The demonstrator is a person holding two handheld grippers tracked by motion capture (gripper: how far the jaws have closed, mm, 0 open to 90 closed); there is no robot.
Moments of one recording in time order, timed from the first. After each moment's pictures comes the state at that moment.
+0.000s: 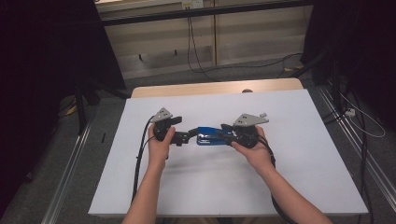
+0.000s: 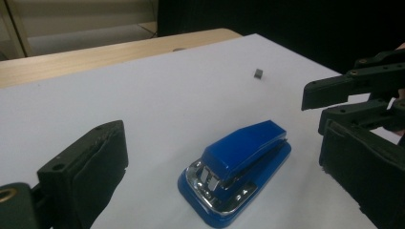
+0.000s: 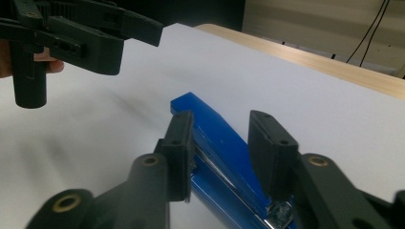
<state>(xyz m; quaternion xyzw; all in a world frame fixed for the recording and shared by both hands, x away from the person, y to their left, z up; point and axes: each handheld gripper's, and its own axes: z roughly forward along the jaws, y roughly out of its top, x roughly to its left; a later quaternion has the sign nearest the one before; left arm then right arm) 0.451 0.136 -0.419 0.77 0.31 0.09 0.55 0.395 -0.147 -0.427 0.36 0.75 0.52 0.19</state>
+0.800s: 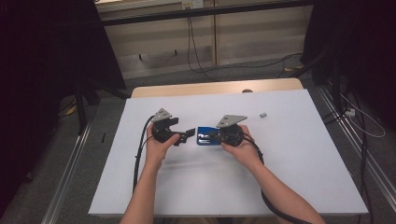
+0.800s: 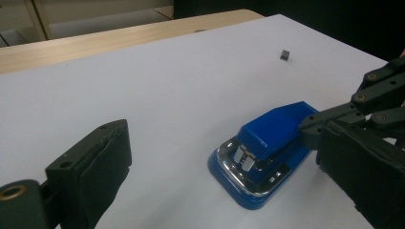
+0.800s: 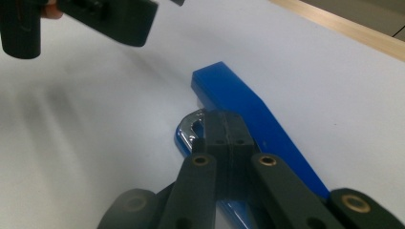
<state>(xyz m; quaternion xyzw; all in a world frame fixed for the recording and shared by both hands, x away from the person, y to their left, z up) 0.460 0.145 -0.428 0.78 0.33 0.11 0.52 0.418 -0.112 -0.444 0.31 0.82 0.46 0.17</state>
